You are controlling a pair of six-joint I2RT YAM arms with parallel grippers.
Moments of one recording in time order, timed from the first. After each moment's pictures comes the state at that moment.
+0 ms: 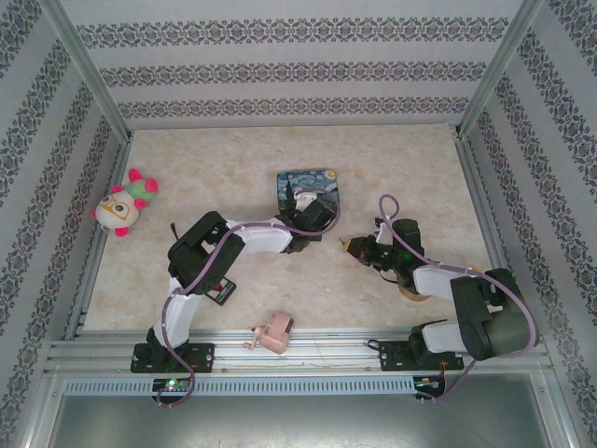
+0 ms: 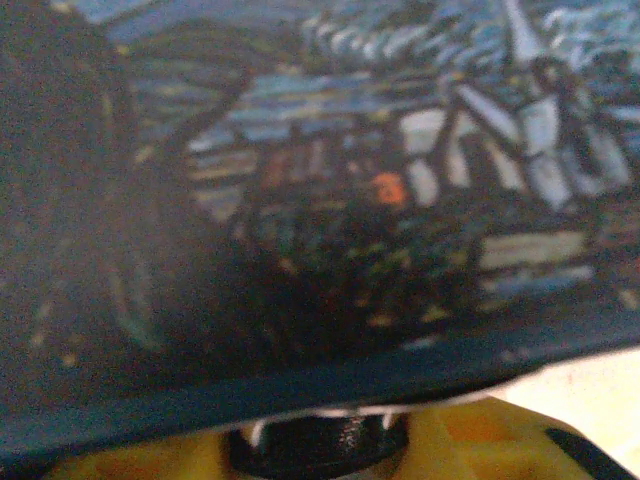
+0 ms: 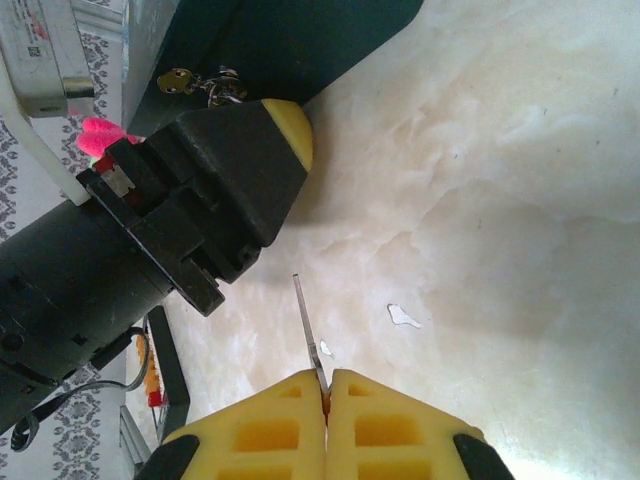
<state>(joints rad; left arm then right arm) -0.80 2.12 1.33 -0.16 -0.43 -0.63 0.20 1.36 0.31 0.40 -0.67 0.83</state>
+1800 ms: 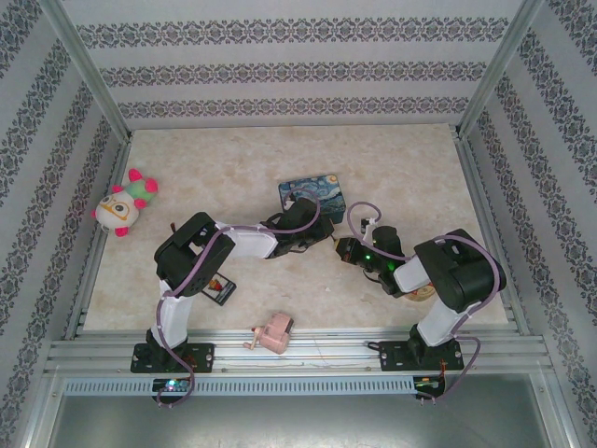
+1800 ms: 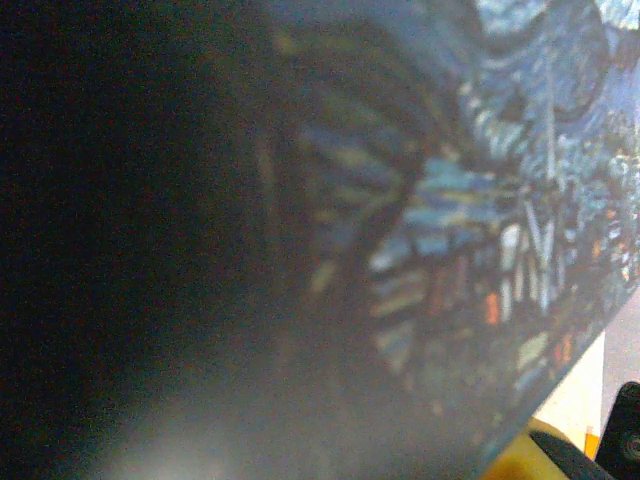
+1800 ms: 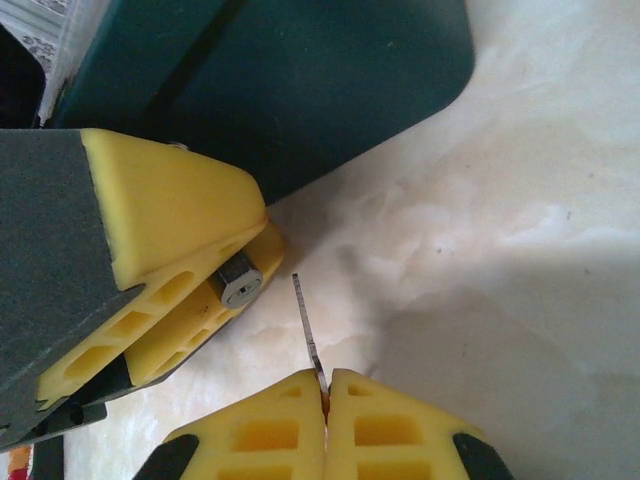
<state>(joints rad) -0.75 2.03 1.14 0.21 0.07 -1.12 0.35 1.69 0.29 0.88 -0.40 0.79</state>
